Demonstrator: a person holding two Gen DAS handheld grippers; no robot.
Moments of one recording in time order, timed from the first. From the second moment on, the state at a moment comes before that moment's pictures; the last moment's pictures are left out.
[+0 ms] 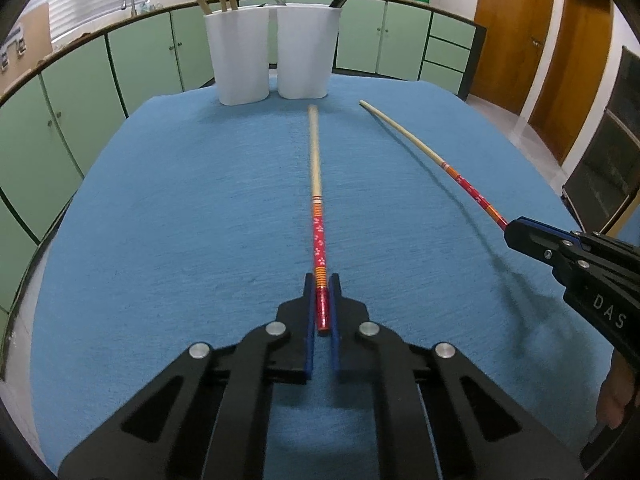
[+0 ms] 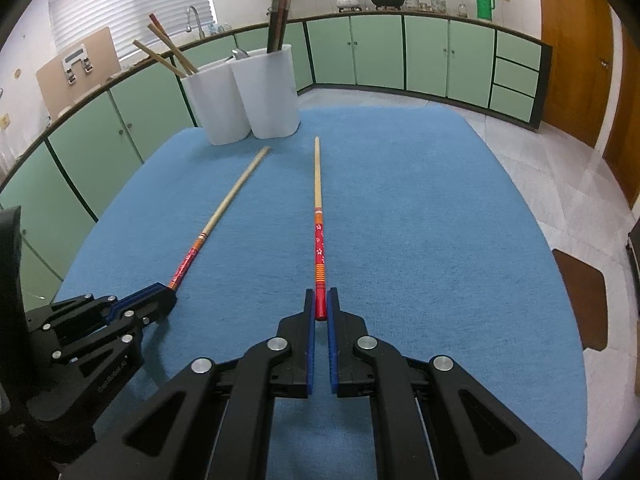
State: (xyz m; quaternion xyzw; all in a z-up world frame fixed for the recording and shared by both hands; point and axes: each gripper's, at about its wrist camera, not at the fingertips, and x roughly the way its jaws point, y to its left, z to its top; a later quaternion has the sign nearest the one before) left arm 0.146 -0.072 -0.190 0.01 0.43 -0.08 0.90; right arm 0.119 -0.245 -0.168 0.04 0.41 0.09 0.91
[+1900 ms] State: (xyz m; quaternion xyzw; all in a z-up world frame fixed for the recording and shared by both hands) left arm 0.153 -0.037 0.074 0.02 0.14 -0.13 0.98; right arm 0.183 -0.198 0.102 -0.01 0.21 0.22 0.95
